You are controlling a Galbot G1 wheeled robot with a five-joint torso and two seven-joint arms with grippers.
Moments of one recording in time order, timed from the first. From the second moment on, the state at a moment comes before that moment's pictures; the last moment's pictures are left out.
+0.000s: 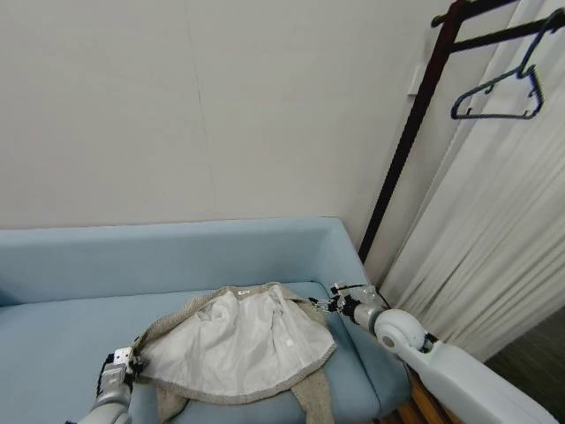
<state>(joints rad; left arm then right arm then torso) 1.57 -1.15 -0.74 -1.90 -0.42 0.26 -0.31 -0.85 0.66 0.06 1.96 1.00 -0.53 0.19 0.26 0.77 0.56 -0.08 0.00</state>
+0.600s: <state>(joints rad) 1.60 -1.00 -1.03 -2.42 -0.86 0.40 -0.21 -0.54 0.69 0.07 2.21 1.12 -0.55 0.66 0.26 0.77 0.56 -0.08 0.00</state>
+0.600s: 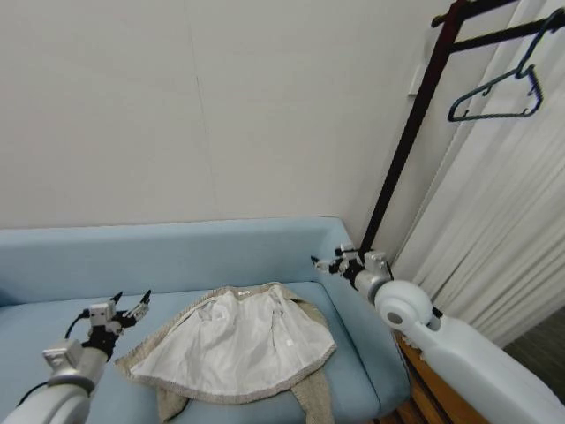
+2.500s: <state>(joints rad) 1.41 -0.91 -0.97 -2.38 -0.79 0.45 -0.01 0.89 0.62 -0.61 1.53 1.68 -0.67 1.23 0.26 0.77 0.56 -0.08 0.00</state>
